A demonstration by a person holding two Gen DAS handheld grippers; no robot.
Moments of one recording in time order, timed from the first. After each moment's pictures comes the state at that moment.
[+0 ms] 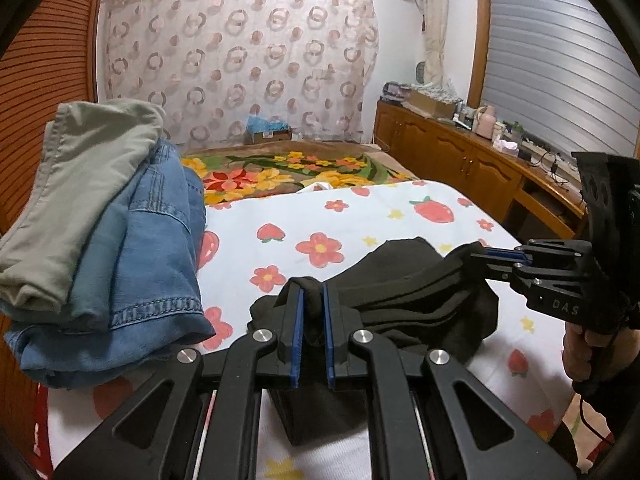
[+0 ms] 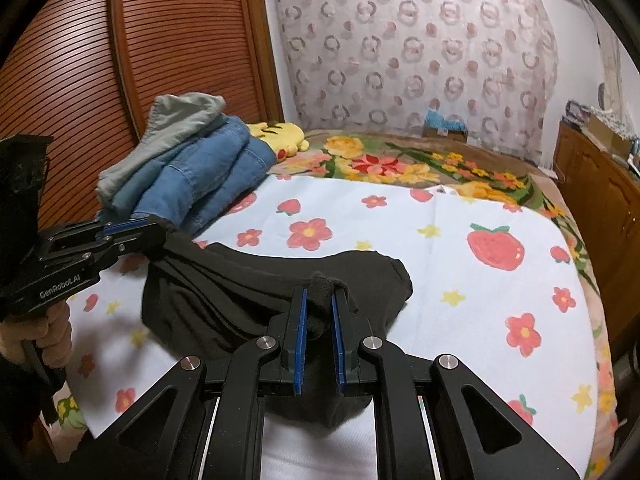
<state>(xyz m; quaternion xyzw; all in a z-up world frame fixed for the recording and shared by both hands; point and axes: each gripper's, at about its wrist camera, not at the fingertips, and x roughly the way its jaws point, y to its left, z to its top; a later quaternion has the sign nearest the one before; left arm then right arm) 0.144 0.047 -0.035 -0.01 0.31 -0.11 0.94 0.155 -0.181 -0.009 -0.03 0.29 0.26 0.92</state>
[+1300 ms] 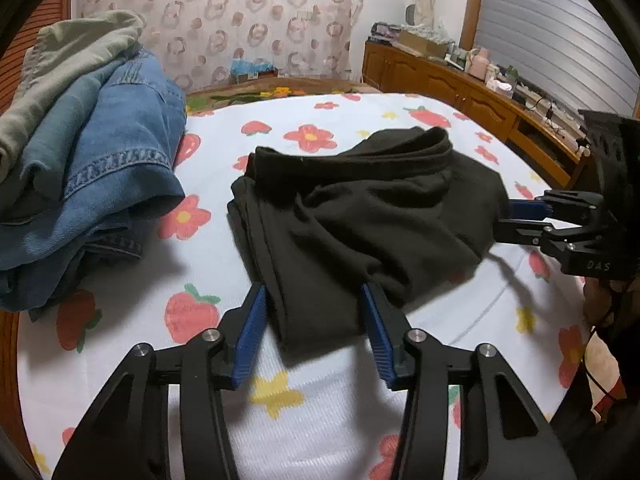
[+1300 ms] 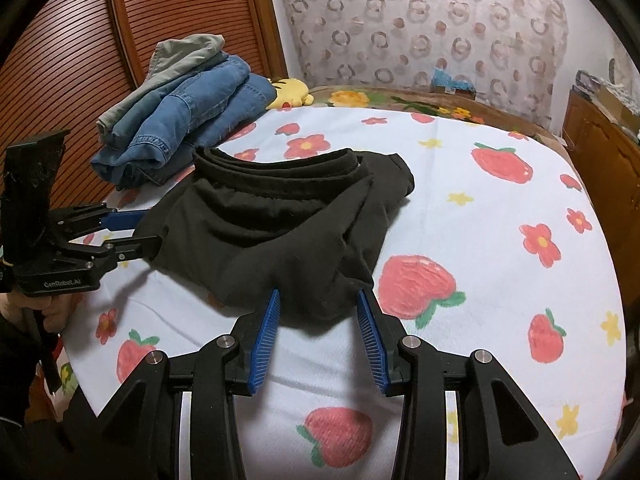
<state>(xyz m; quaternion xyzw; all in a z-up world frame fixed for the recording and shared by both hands) 0.118 0.048 -0.095 0.02 0.41 -0.13 0.90 0.139 -0.195 -0.052 -0.04 0.35 0.28 0.89</state>
